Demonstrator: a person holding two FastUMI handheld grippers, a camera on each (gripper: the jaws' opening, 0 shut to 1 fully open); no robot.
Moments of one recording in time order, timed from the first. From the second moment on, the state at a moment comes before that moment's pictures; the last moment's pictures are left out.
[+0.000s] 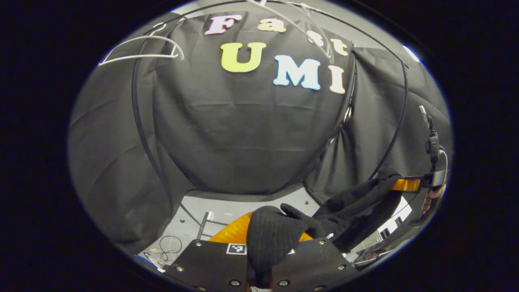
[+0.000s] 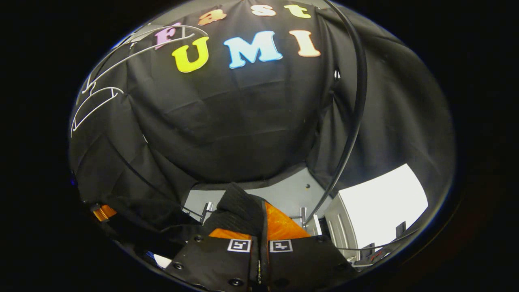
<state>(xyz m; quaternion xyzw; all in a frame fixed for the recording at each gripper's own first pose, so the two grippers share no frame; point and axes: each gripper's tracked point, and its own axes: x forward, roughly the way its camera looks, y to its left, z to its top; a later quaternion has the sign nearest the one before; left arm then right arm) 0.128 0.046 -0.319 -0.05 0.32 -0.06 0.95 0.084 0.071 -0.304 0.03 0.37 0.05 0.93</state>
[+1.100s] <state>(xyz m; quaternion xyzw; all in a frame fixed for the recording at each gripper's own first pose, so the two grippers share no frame) 0.140 0.022 -0.451 -0.02 0.39 -0.11 0.92 0.071 0.107 -0.405 0.00 0.47 0.05 0.88</state>
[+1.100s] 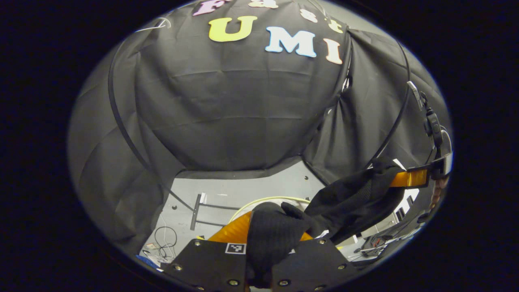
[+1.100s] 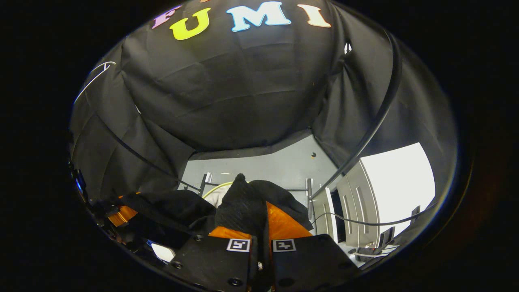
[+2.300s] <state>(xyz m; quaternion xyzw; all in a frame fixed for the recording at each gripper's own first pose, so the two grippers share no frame) 0.091 0.027 -0.366 0.02 0.37 -0.01 0.93 0.065 0.050 -0.342 -0.01 0.43 0.07 0.90</state>
